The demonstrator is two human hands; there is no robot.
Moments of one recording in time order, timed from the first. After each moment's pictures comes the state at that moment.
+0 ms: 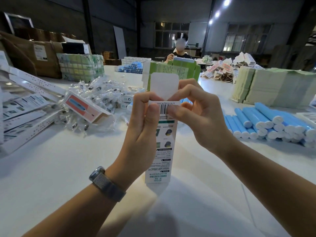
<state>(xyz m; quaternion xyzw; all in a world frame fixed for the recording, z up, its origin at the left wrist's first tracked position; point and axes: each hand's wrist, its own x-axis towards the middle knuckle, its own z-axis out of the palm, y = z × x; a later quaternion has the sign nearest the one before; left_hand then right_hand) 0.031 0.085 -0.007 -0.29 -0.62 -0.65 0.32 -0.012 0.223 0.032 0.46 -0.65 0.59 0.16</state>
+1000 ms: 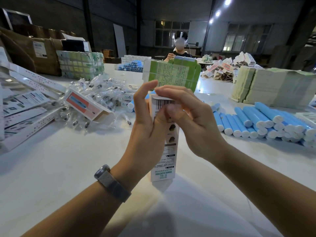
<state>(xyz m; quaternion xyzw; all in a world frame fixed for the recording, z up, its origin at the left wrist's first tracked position) 0.024 0.087 -0.014 -0.28 -0.63 -0.64 0.33 -0.010 0.213 0.015 0.48 -0.68 0.50 0.25</state>
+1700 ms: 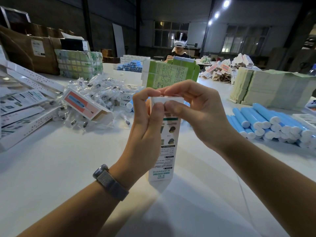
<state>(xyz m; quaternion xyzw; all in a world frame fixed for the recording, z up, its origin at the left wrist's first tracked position) 0.025 0.088 -0.014 -0.28 -0.60 -0.68 0.32 -0.011 0.223 0.038 0.46 -0.64 0.60 0.12</state>
